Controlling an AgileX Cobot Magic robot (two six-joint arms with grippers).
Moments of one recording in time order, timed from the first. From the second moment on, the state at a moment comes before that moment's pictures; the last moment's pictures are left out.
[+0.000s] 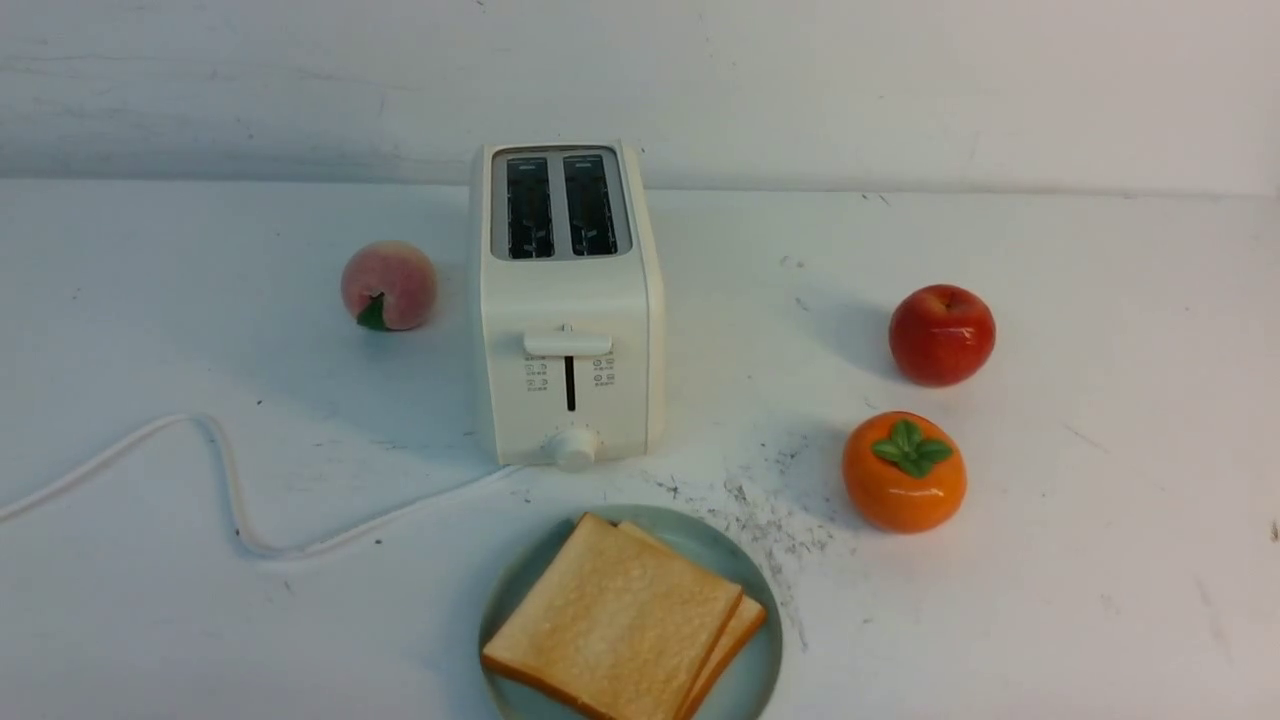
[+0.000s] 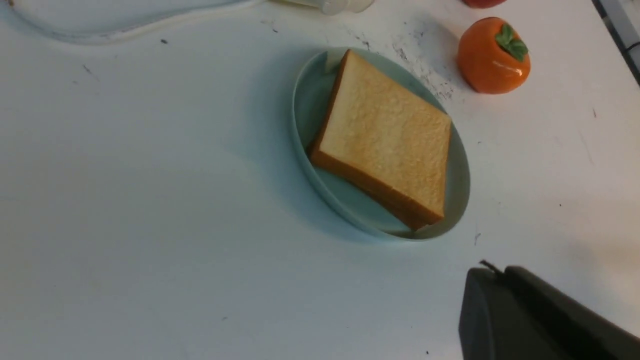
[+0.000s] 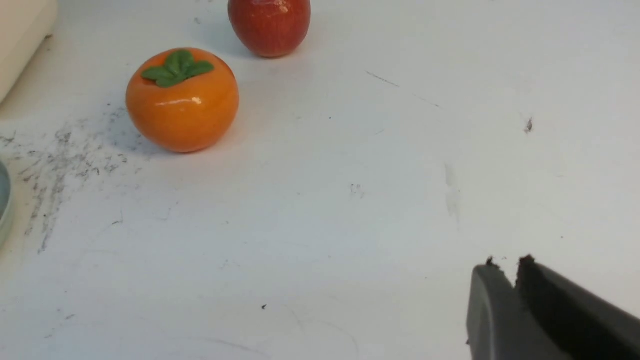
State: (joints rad) right arm -0.01 -0.01 0.01 -0.01 0.39 0.07; left arm -0.51 0.37 -0.42 -0.15 0.63 -0.52
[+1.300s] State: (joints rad) right arm -0.01 -0.01 0.01 -0.01 0.39 0.07; left arm 0.00 -0.01 0.03 0.04 0.35 -0.48
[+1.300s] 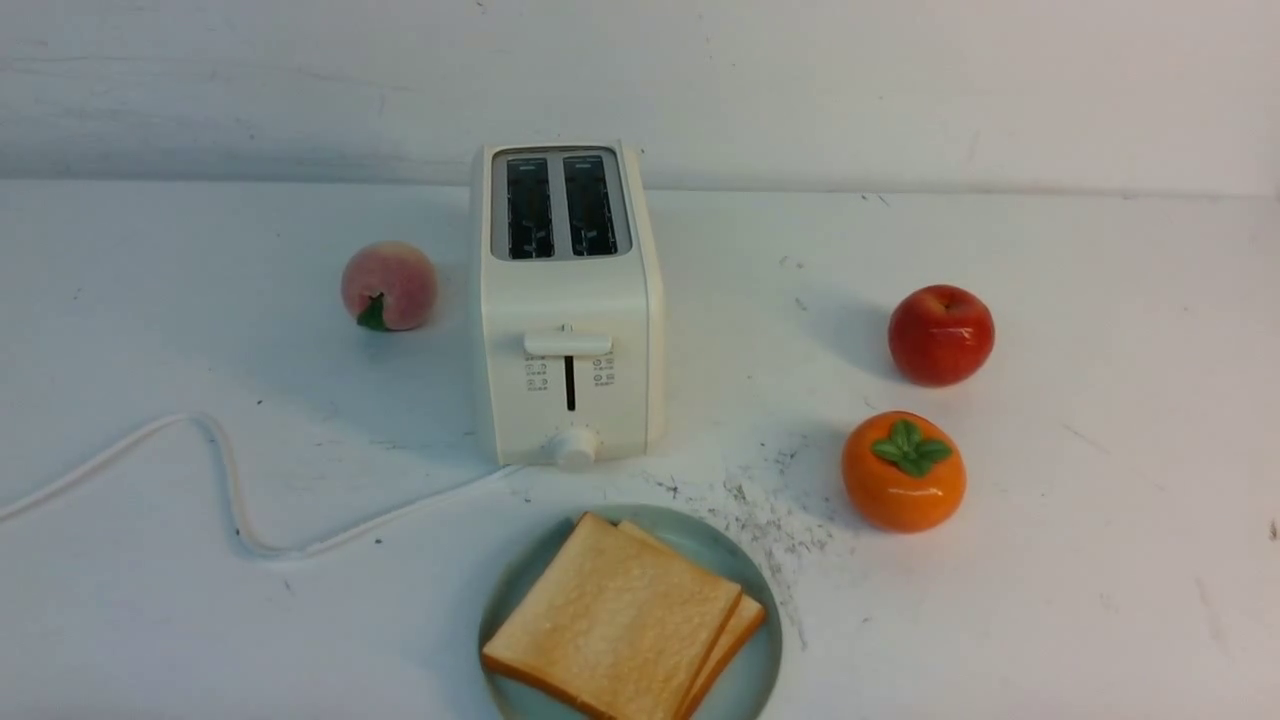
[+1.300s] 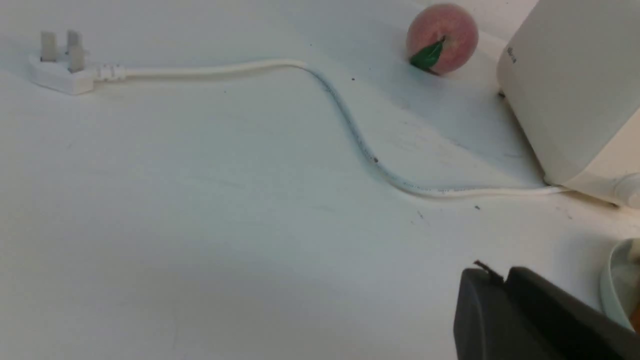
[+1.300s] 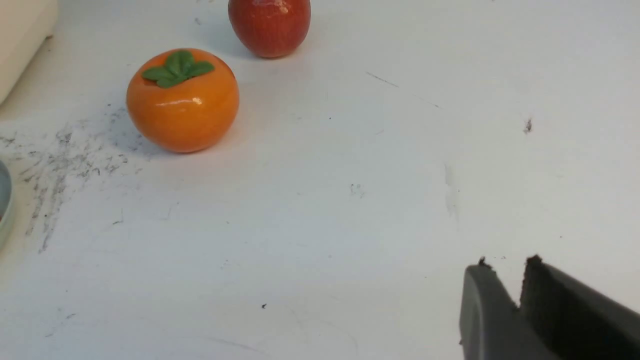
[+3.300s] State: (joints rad) right arm -0.01 -0.01 0.01 -0.01 0.39 0.07; left arm -0.07 -0.01 0.03 0.04 0.39 -0.48
